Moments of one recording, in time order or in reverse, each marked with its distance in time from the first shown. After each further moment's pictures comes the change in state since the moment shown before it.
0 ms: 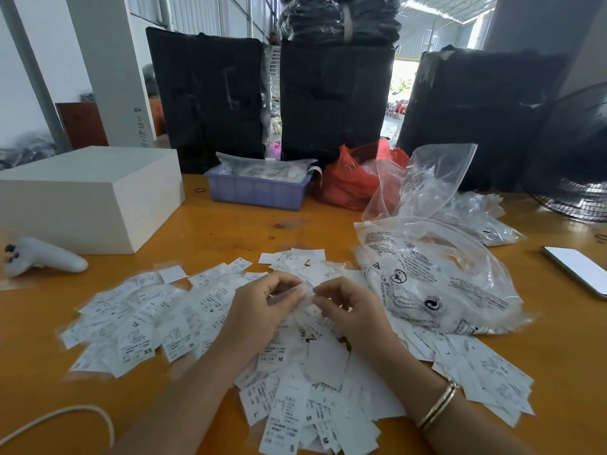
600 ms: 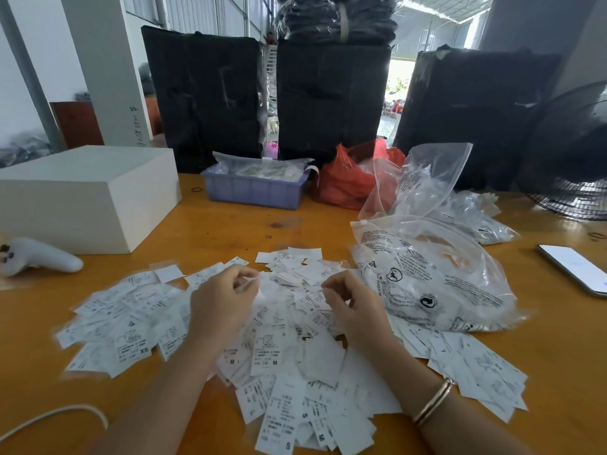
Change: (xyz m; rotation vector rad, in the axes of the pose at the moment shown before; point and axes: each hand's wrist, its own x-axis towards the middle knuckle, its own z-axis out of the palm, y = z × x) left_hand 0.010 -0.018 -0.023 0.403 0.219 -0.231; right_hand 0.001 0.006 -0.003 -0.110 0.077 0.027
